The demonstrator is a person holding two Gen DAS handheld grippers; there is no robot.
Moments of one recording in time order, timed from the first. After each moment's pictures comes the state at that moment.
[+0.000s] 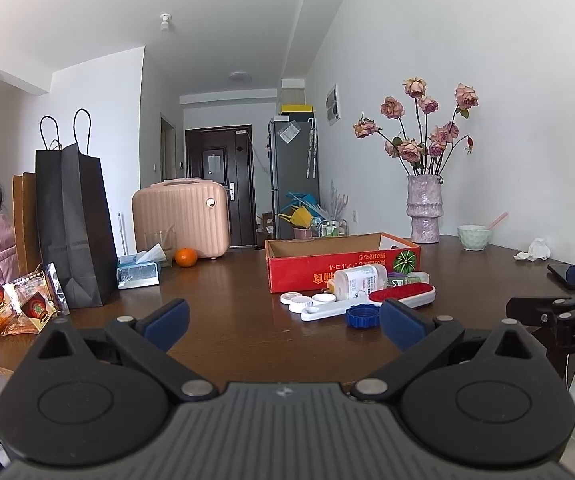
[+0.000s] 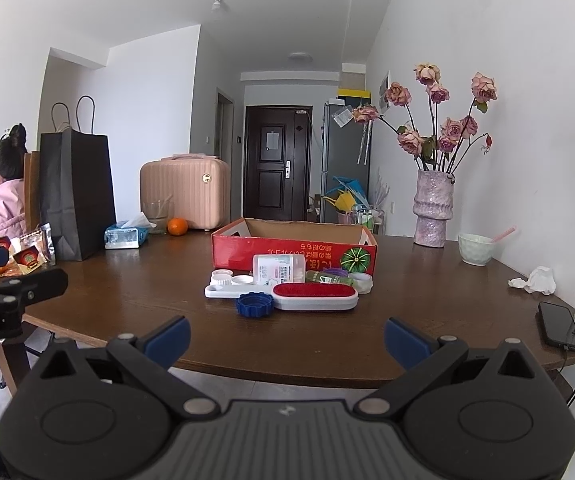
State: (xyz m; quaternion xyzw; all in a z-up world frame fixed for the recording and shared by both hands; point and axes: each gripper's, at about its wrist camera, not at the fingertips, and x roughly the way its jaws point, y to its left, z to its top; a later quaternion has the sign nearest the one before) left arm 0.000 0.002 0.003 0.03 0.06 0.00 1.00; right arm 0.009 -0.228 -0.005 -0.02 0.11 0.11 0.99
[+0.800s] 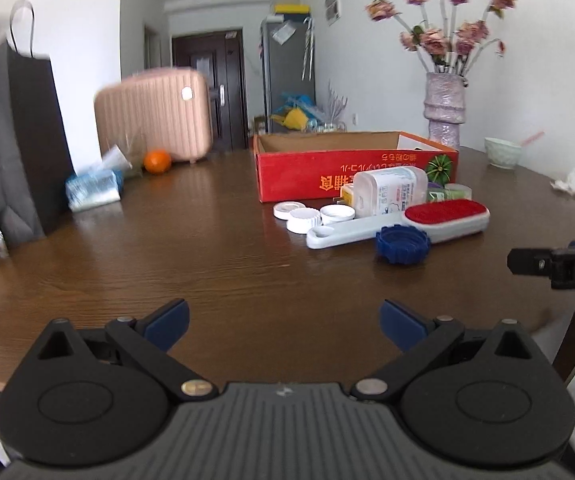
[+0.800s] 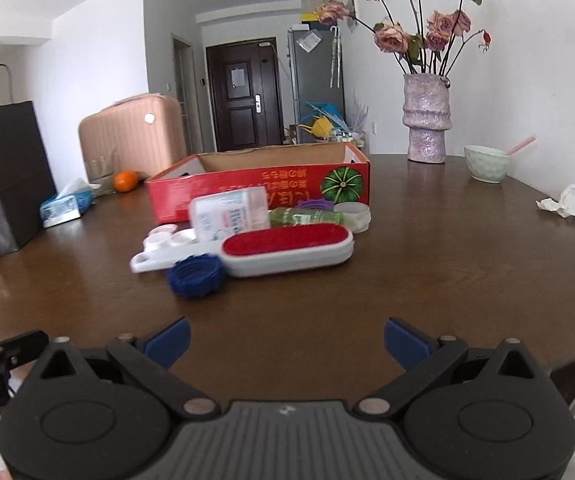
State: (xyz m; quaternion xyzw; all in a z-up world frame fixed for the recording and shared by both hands) left arm 0.171 0.010 -0.046 0.07 0.23 0.00 0.97; right arm 0.179 -0.231 -0.049 0.04 0.23 0.07 0.97
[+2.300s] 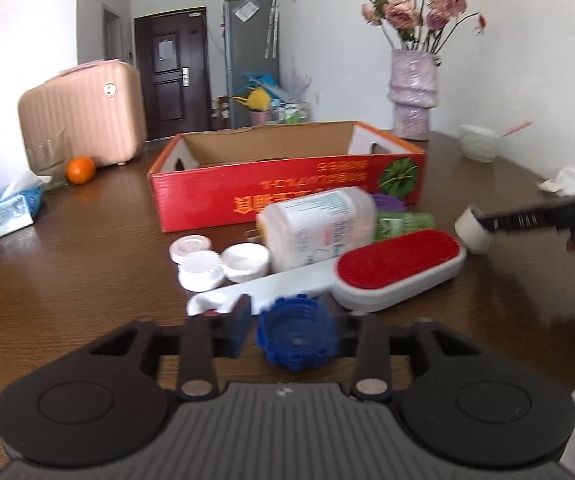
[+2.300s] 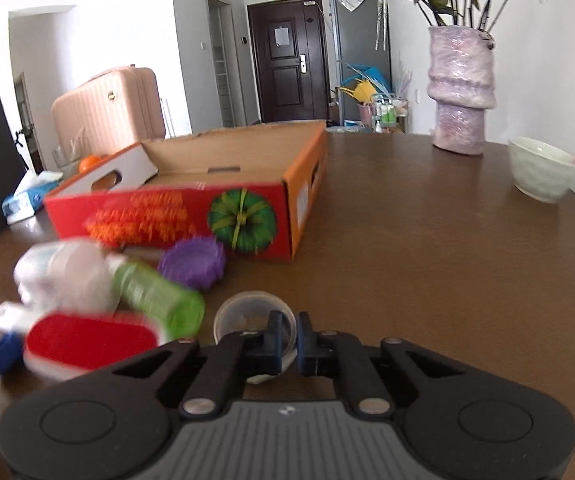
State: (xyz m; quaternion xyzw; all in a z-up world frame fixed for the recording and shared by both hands) left arm 0.265 -0.074 -0.039 0.03 0.27 -0.06 0.96; right arm 0.376 -0.354 -0.050 0.01 0.29 0.16 0.94
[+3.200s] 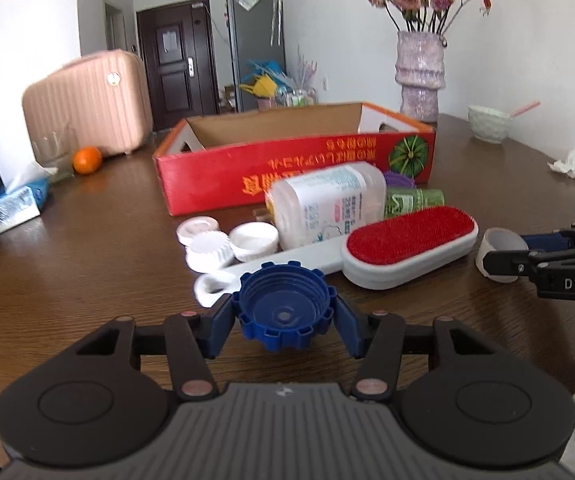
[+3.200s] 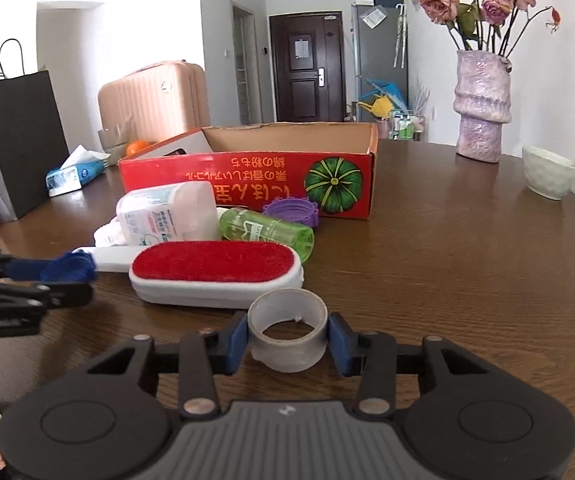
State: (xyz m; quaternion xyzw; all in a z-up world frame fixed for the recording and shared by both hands) left arm 0.262 -0.071 -0.047 0.05 0.28 -0.04 0.96; right arm 0.287 -0.306 -0.059 0.00 0.26 0.17 0.95
